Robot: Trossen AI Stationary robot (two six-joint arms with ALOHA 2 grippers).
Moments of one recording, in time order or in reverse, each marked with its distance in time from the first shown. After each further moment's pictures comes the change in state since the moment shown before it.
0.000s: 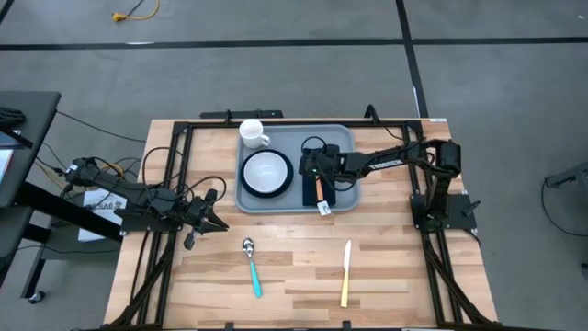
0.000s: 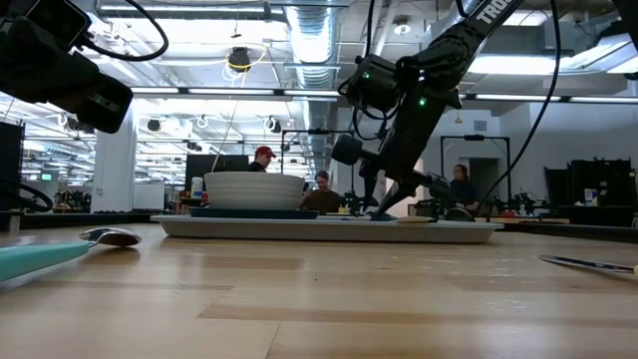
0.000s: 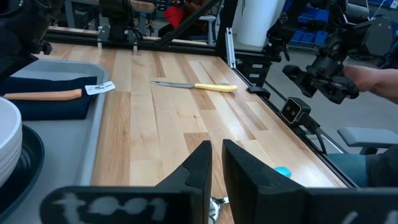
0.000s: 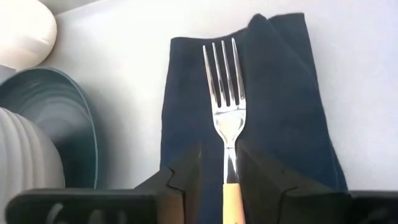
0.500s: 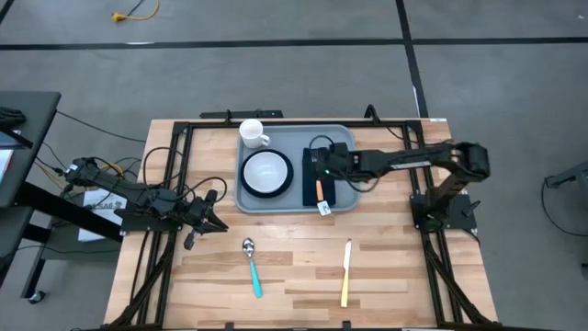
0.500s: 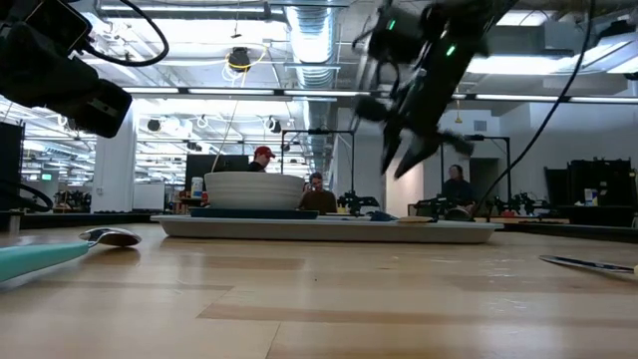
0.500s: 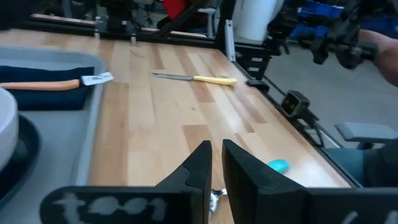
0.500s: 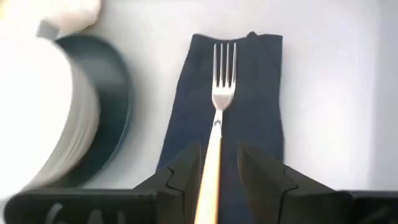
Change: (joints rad) left arm 0.000 0.000 0.000 -0.028 0.010 -0.014; right arm 0.069 -0.228 0.000 -0.244 -0.015 -0.136
